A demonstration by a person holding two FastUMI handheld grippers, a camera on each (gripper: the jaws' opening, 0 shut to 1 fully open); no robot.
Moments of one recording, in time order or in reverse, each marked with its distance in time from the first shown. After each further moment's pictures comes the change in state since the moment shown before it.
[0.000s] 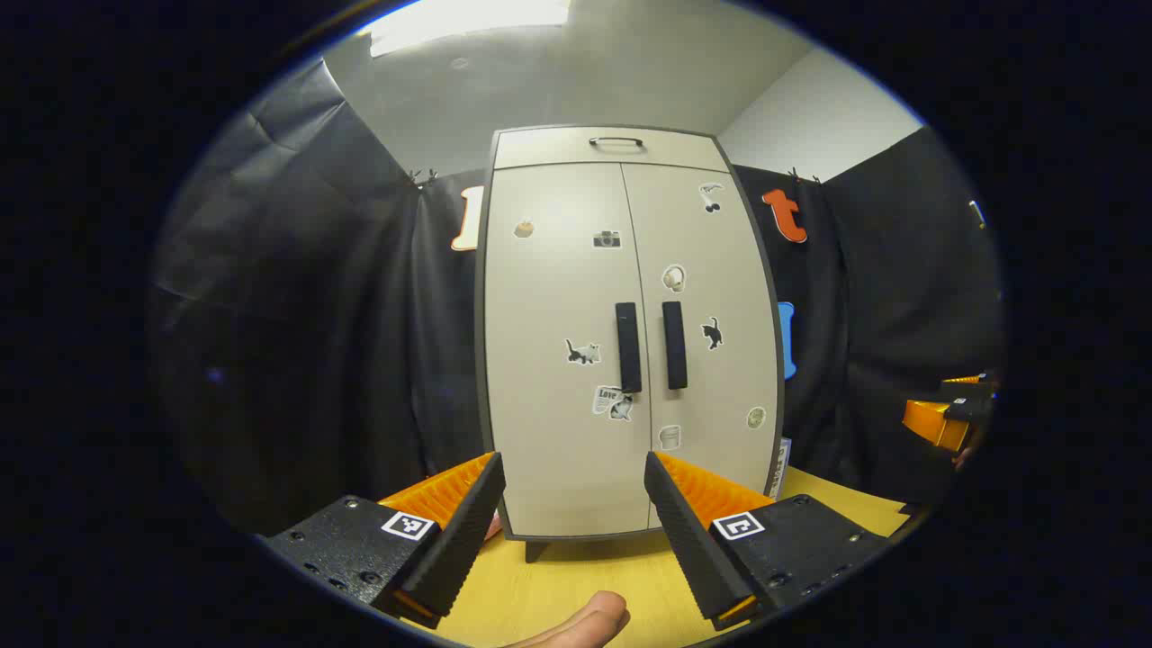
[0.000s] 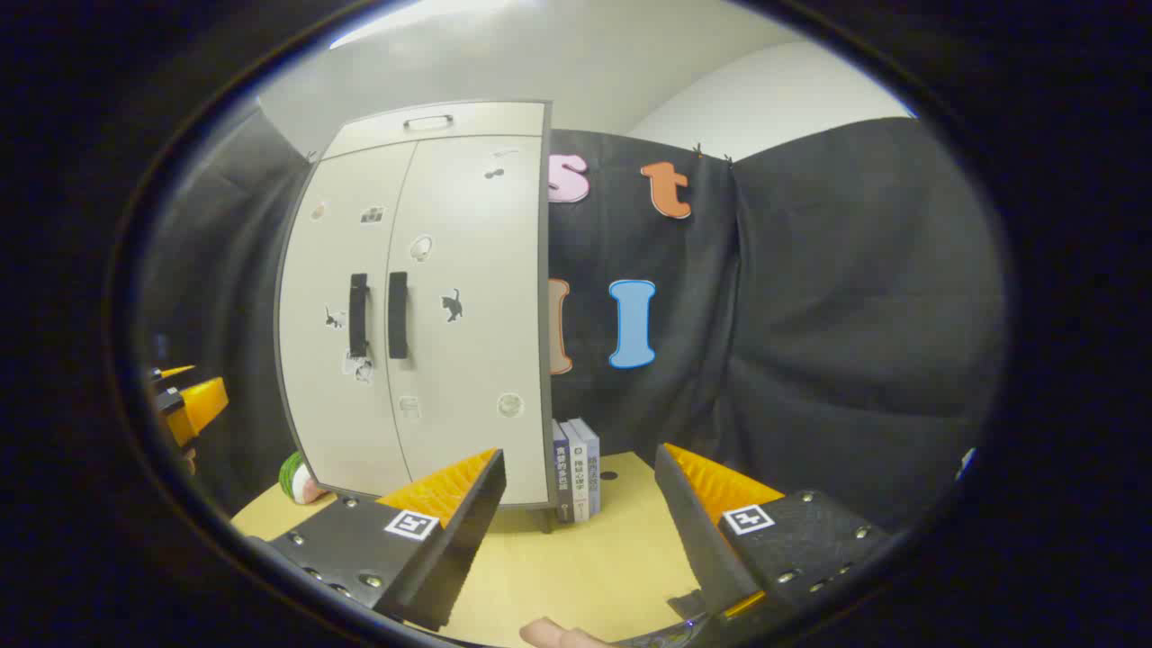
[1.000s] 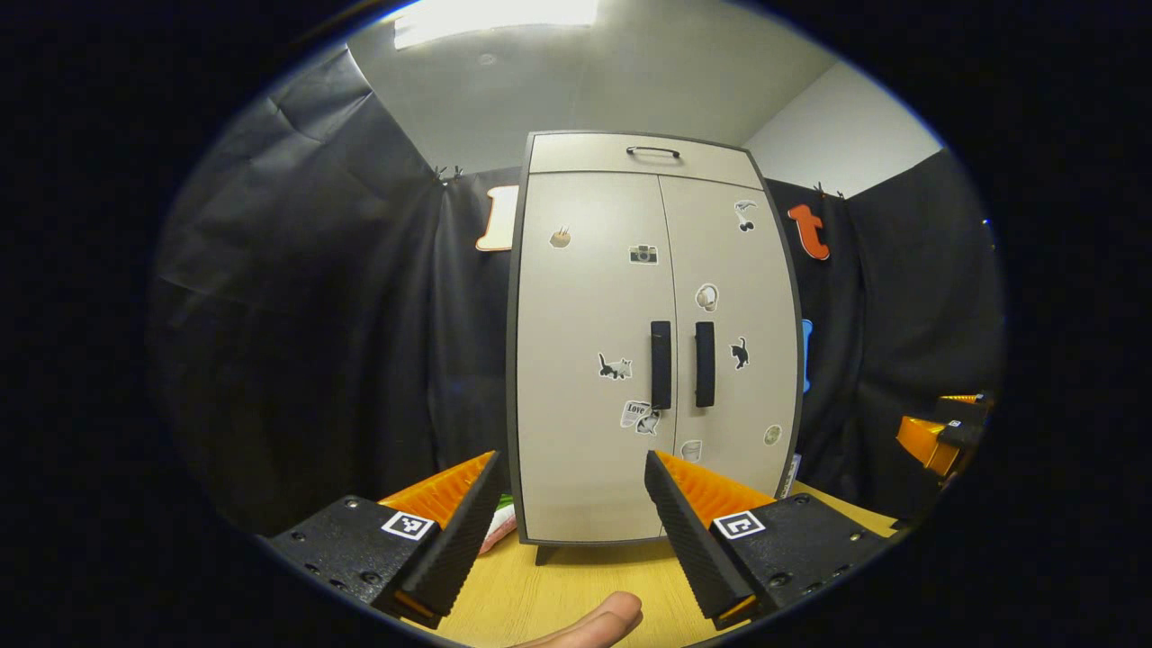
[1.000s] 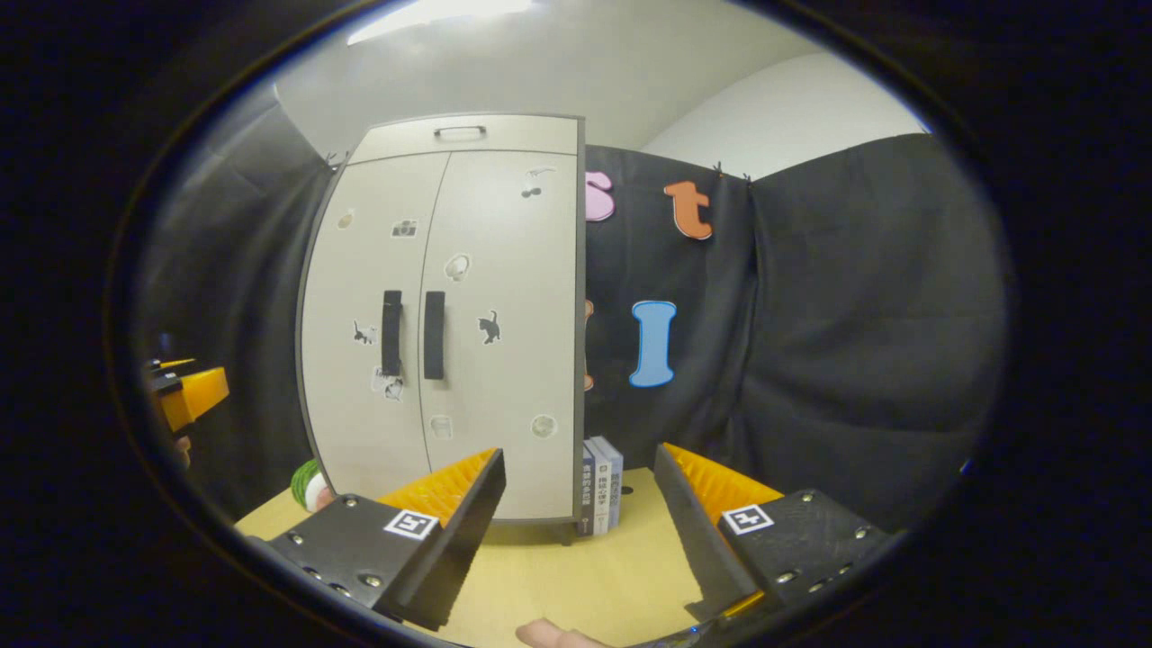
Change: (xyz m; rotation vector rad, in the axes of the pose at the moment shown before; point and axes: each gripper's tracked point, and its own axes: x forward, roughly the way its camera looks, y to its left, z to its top) left arm 0.003 0.019 0.026 -0.052 0.002 0.042; right arm 0.001 0.040 0.021 0.004 -0.039 0.070
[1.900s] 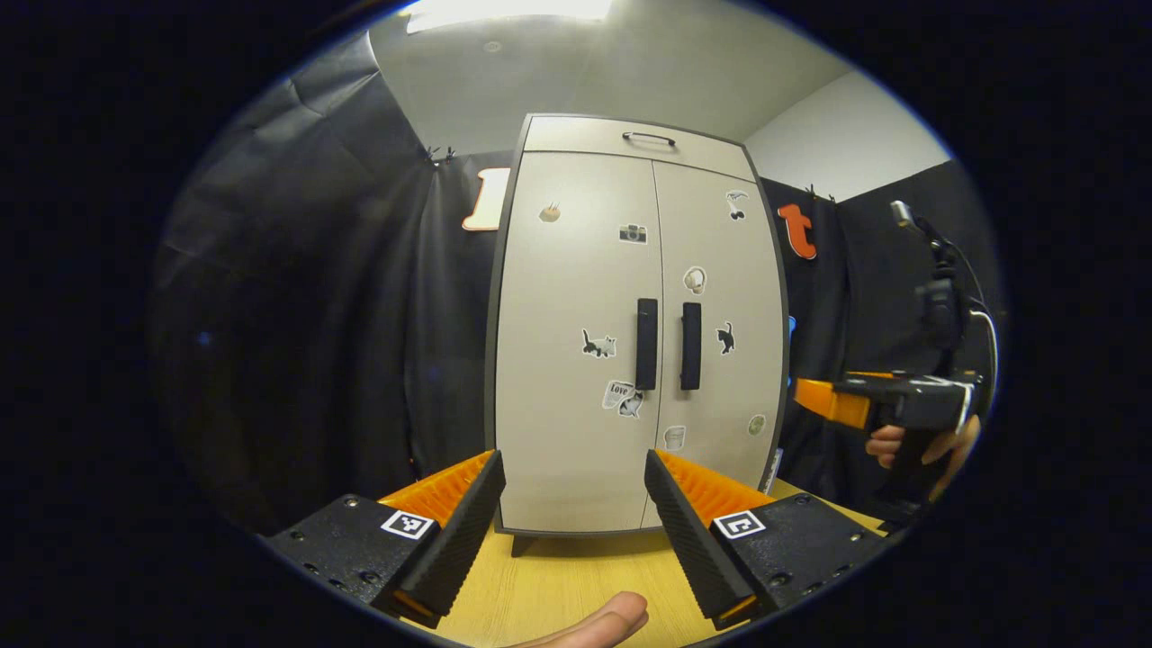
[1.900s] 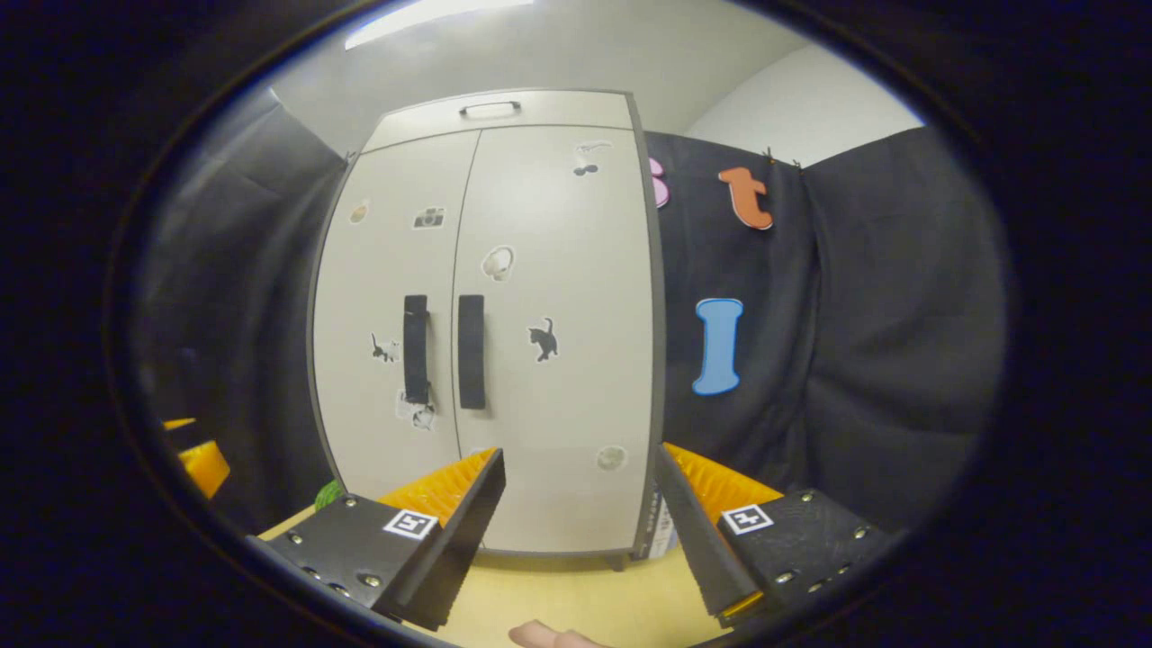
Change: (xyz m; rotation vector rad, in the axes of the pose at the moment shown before) left arm 0.005 -0.005 -0.039 -0.054 0.043 -0.072; right arm 0.123 0.097 0.015 0.027 0.013 0.192
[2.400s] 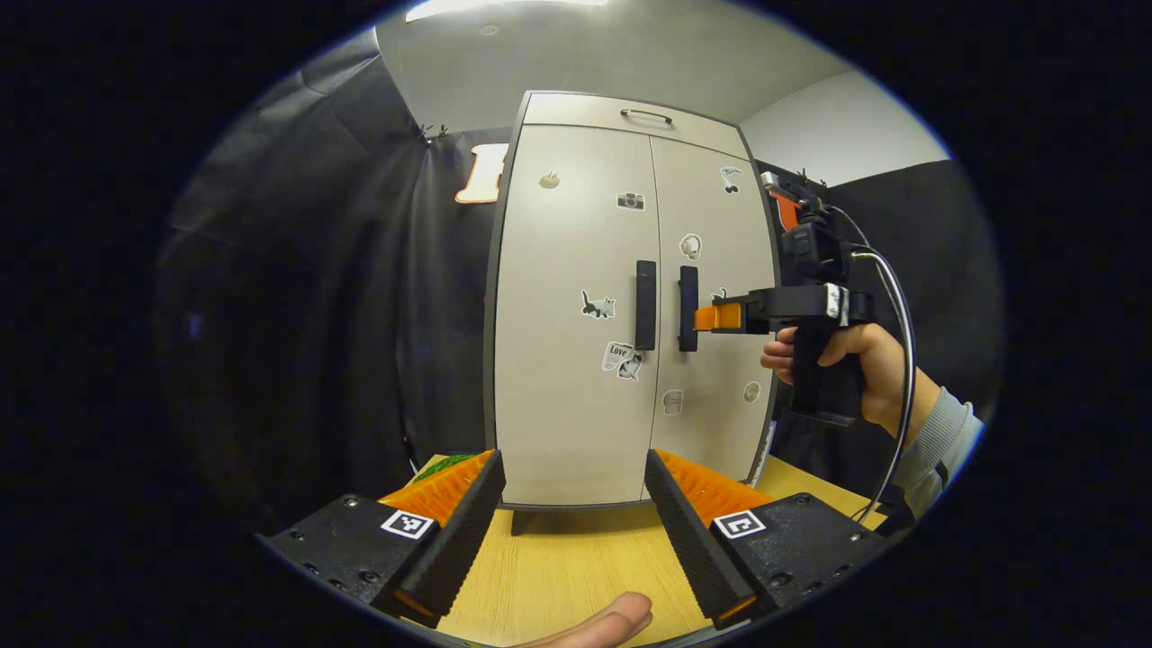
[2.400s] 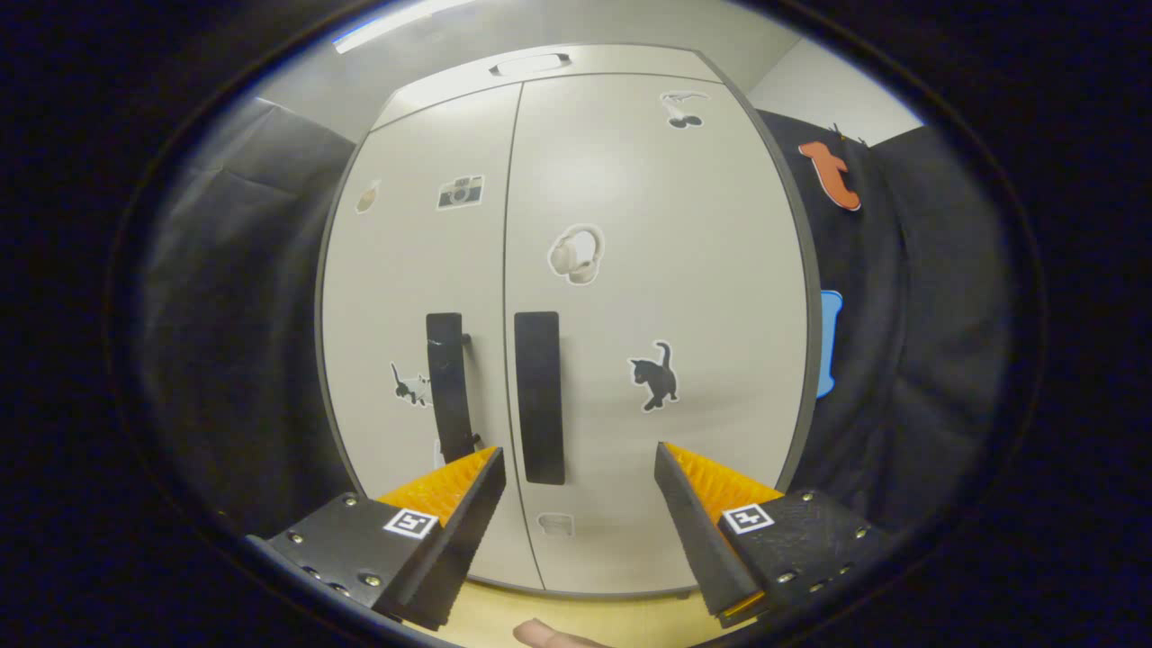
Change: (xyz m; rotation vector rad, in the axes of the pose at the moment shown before) left arm -0.016 0.019 -0.028 0.003 0.068 -0.039; right arm 0.104 0.079 0.008 0.024 0.092 0.132
